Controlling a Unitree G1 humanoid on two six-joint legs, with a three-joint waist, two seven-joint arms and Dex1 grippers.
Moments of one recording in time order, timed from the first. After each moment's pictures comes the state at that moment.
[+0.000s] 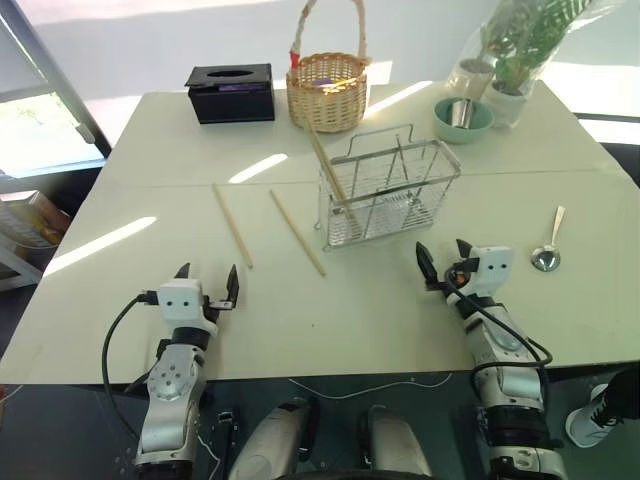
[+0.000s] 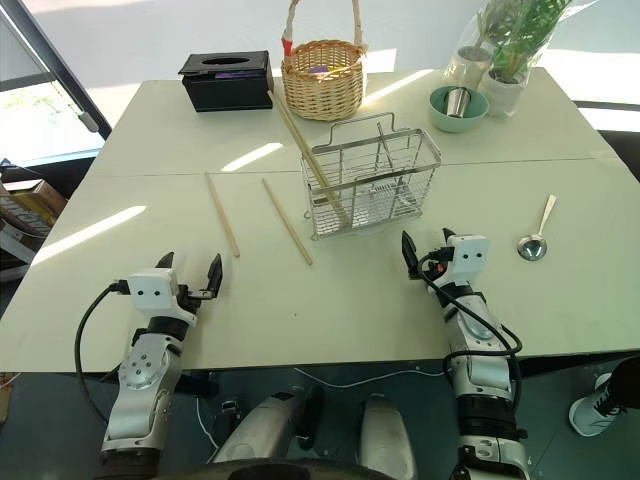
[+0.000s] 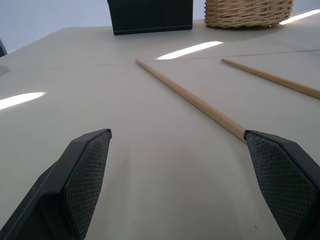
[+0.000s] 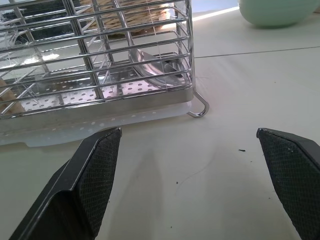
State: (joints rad) left arm 0.13 0.12 0.11 -0.11 -0.10 -0.11 -0.12; right arm -0.12 -0.22 -0.20 0.11 0.27 -0.01 0.32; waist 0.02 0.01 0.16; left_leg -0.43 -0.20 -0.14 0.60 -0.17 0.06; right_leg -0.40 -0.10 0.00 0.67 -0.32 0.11
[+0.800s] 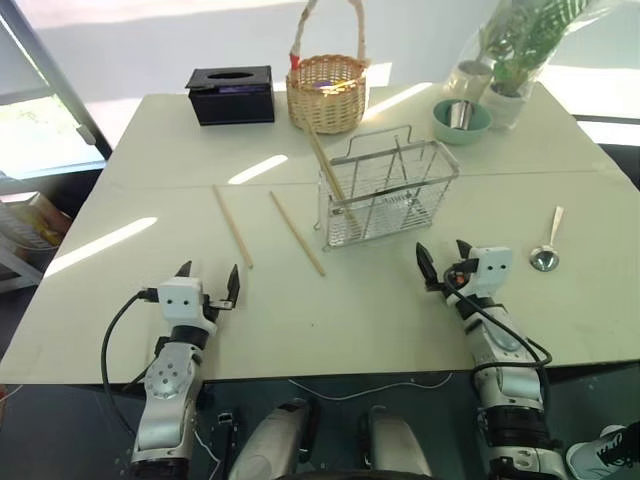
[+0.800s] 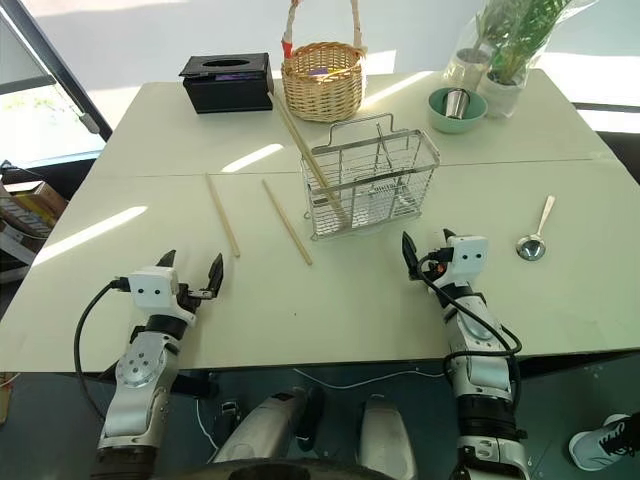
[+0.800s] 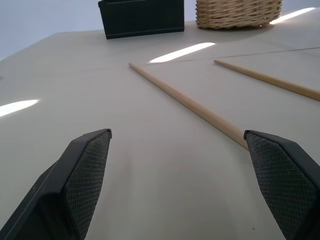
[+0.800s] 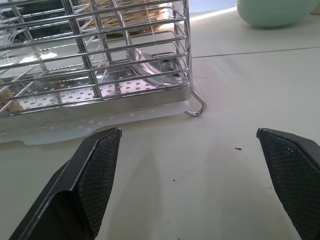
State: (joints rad) left arm 0.12 0.14 0.12 -0.10 -0.10 -0.12 -0.15; right arm -0.12 -0.22 -0.20 0.11 0.26 -0.01 0.31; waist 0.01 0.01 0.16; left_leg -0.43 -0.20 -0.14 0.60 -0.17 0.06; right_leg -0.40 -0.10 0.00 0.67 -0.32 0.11
